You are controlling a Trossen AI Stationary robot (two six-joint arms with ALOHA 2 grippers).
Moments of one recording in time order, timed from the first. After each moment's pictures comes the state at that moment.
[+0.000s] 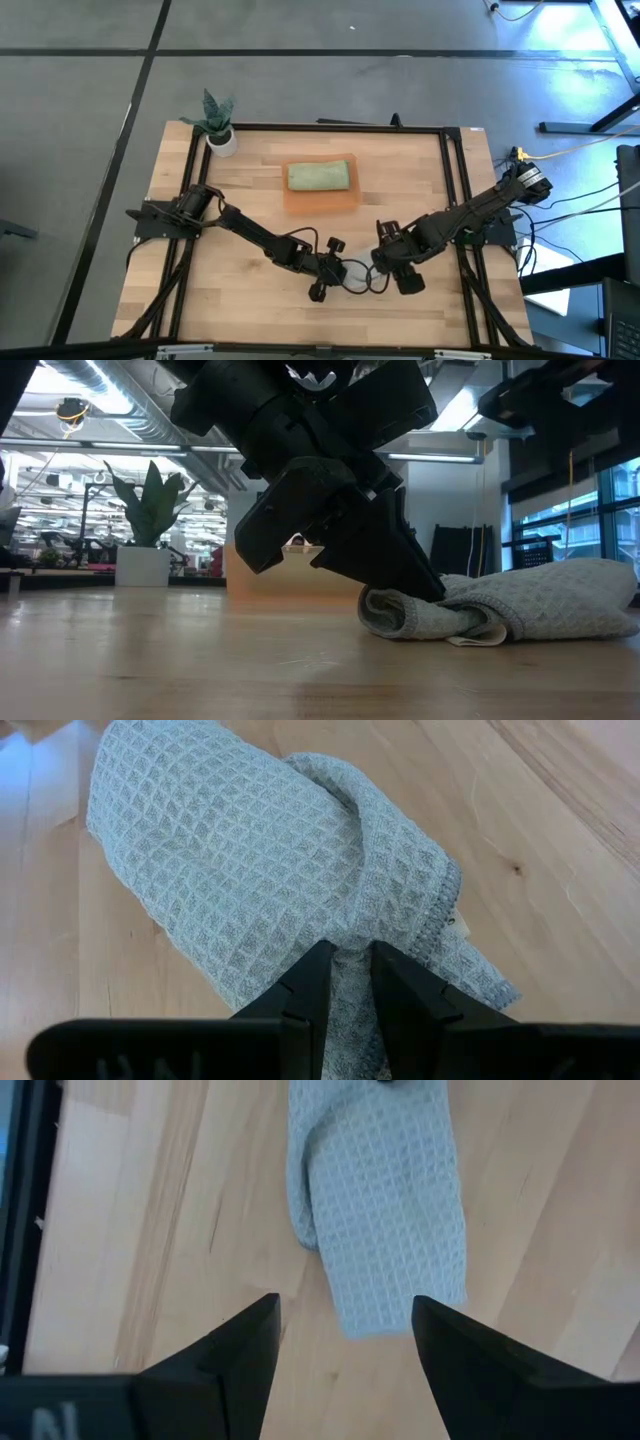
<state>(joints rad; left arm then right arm) -0.34 2.12 1.31 0.04 -0.22 0.19 0.47 1.56 1.24 -1.02 -0.01 0.20</state>
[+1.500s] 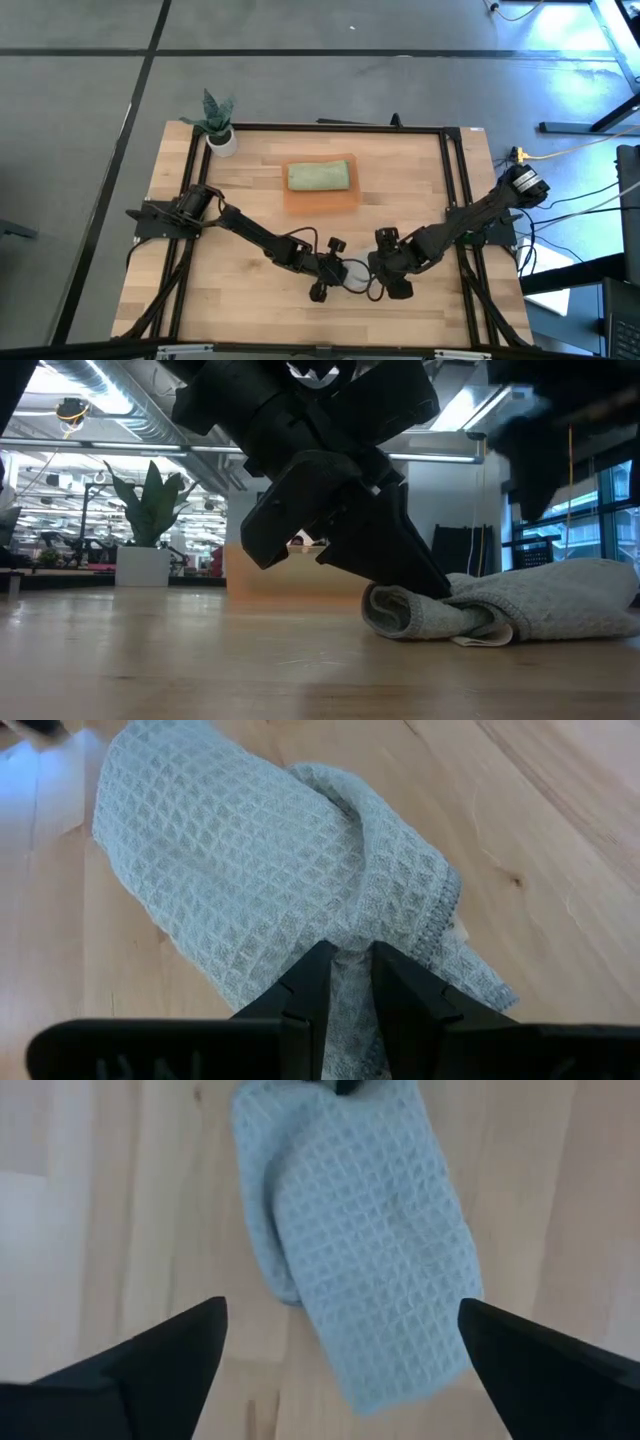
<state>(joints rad) -0.34 2.12 1.31 0.06 -0.22 0.19 0.53 1.59 1.11 -0.81 0.11 0.39</state>
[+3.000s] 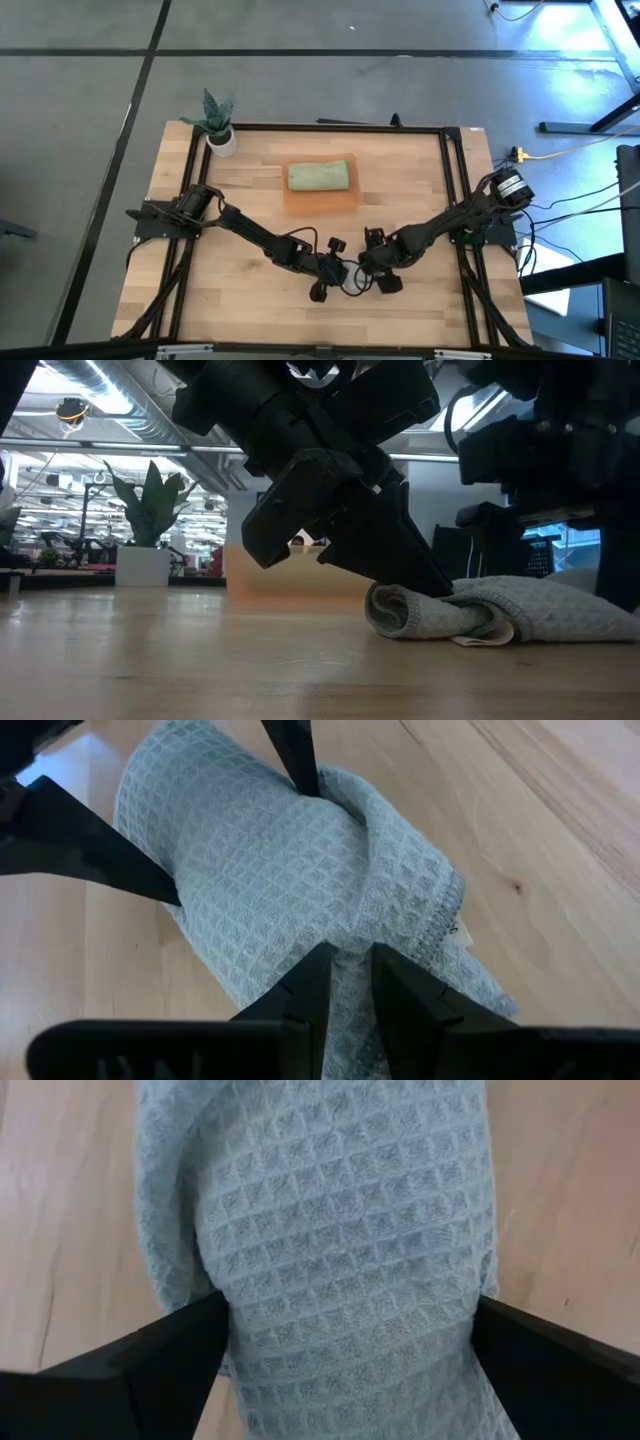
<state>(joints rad) -0.34 2.12 1.31 0.07 -0.22 0.19 0.42 1.72 0.91 -0.46 0.04 0.18</state>
